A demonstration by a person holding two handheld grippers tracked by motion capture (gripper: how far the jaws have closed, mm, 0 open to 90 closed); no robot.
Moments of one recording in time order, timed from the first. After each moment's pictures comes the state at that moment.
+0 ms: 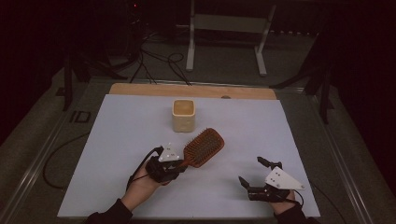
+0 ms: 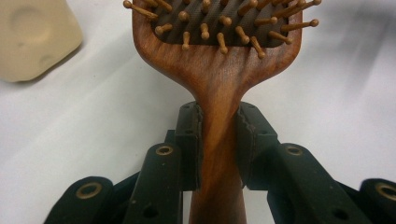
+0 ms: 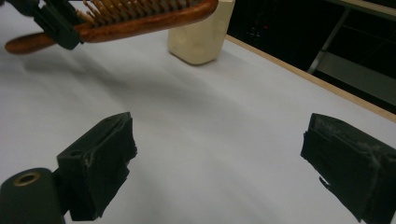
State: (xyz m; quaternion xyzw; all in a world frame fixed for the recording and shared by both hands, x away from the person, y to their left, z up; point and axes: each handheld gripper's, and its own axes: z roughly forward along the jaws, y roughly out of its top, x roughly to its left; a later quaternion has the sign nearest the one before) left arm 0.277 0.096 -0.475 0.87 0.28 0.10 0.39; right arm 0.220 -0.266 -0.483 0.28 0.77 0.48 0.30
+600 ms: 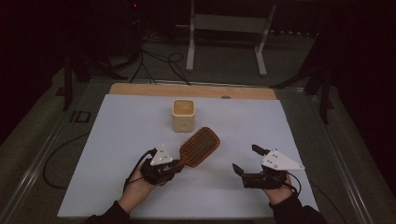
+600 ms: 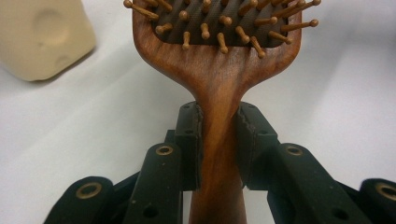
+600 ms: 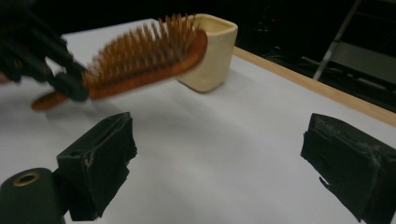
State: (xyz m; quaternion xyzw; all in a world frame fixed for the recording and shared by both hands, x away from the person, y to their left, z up) left arm 0.273 0.108 -0.480 0.86 0.28 0.11 0.41; right arm 0.242 -0.239 -0.429 0.31 0.77 0.51 0.25
